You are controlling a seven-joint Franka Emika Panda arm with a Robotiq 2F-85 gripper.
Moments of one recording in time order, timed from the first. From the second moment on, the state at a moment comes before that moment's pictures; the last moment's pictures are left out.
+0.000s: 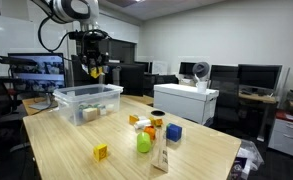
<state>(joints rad) 0.06 -0.13 0.01 -2.10 0.02 2.03 -0.62</state>
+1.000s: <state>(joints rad) -0.11 -0.14 -0.15 -2.21 -0.27 2.01 -0.54</state>
